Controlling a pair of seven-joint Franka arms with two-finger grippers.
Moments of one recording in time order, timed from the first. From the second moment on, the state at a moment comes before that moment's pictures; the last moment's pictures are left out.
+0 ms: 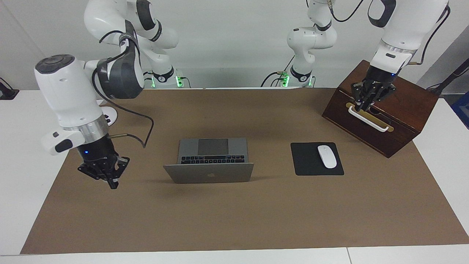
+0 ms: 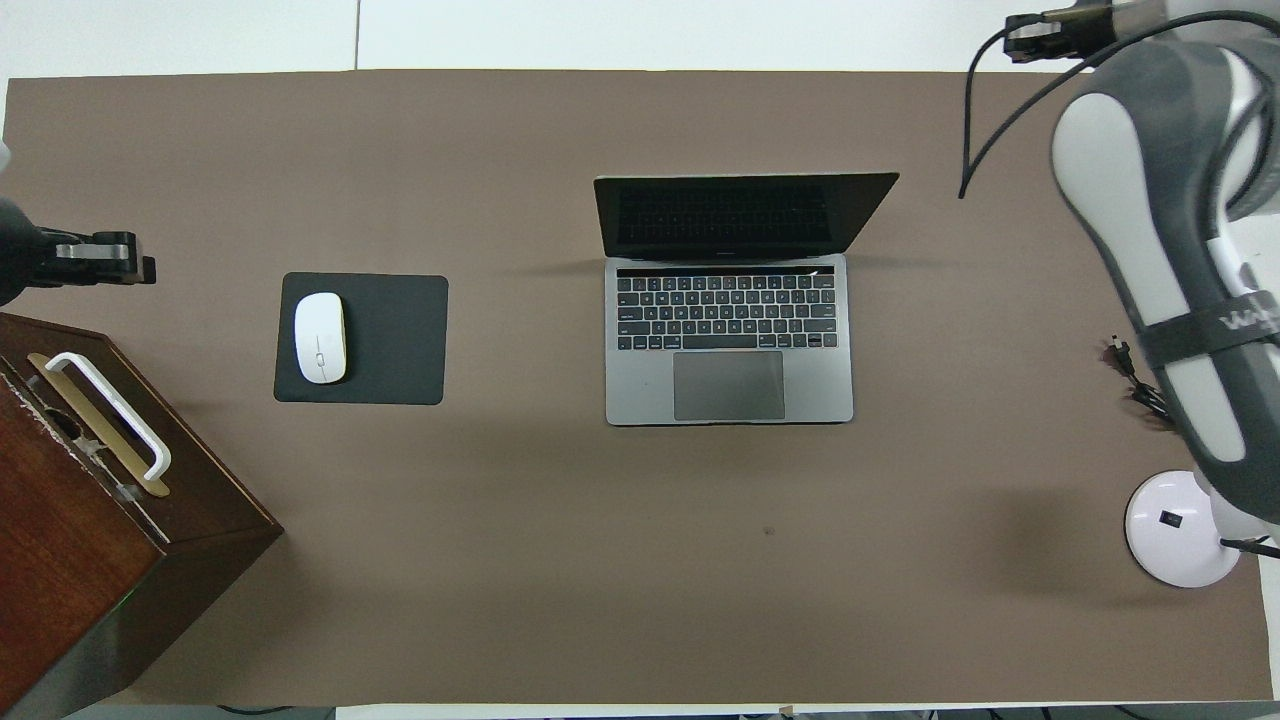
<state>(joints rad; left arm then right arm) -0.05 -0.06 -0.03 -1.67 -0.04 1.78 -0.04 -0.01 0.55 0.12 -1.13 -0.07 2.05 0.09</state>
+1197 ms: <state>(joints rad) -0.39 -0.22 -0.04 -2.23 -0.07 2.49 -0.03 0.32 0.64 0.09 -1.09 -0.22 2.08 0.50</state>
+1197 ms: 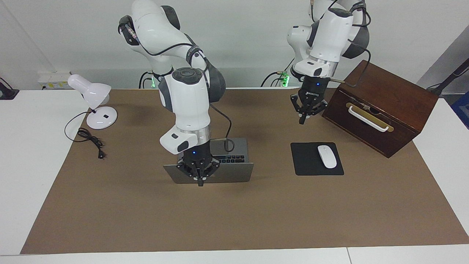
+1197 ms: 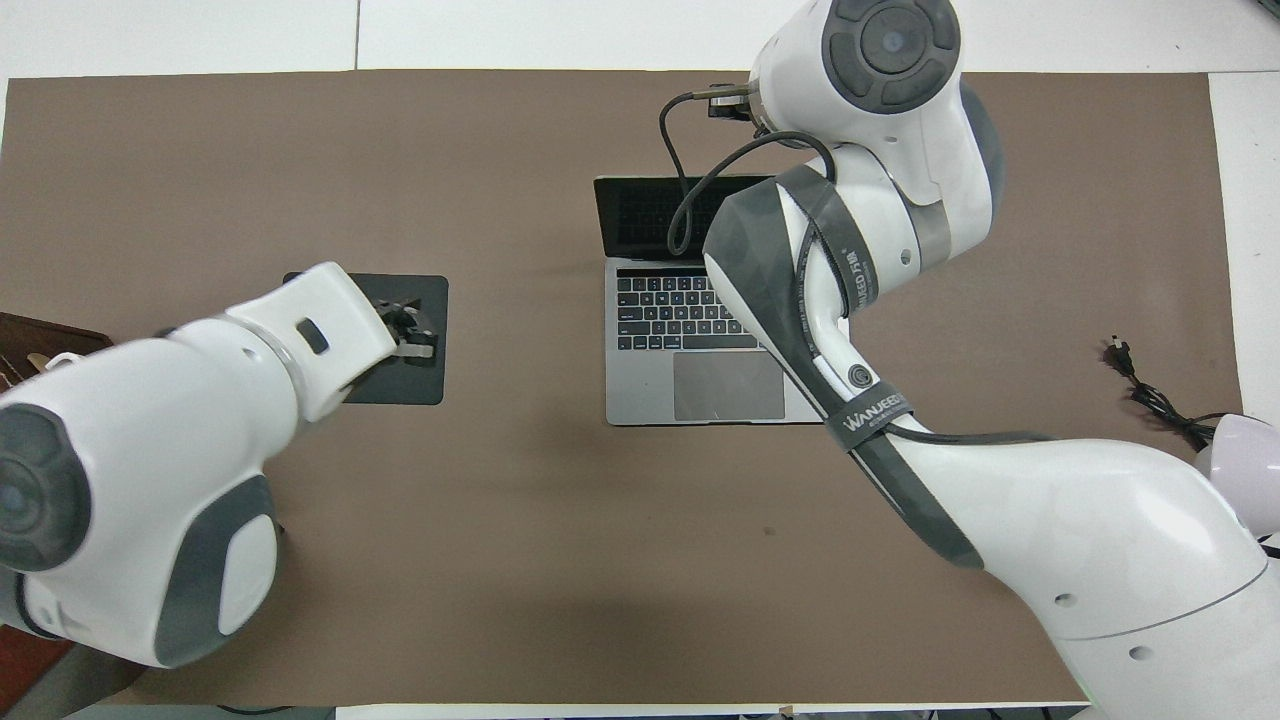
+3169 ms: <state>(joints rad) -0.77 0.28 -0.04 -2.41 -0.07 3.35 -0.06 0.32 0.62 0.09 -1.19 -0.03 1.98 0.51</state>
